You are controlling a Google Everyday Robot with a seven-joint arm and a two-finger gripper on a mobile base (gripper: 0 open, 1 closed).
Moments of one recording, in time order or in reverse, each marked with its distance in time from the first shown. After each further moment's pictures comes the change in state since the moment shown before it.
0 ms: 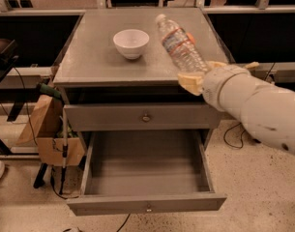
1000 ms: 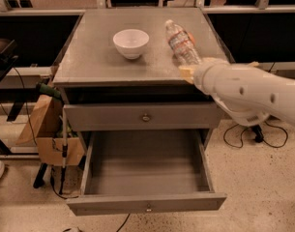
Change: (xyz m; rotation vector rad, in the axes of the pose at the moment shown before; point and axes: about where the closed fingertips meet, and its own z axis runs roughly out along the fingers) arm 0.039 -0.055 0.102 0.141 0.085 0.003
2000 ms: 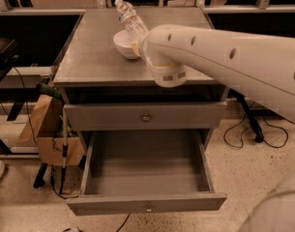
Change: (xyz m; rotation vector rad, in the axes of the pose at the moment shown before) arm -0.108 0.111 0.078 -0.014 -0.024 -0.081
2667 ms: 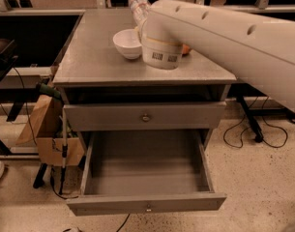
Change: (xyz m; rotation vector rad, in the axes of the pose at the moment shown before) arm -0.030 -0.016 -0.017 0.057 0.056 0.129
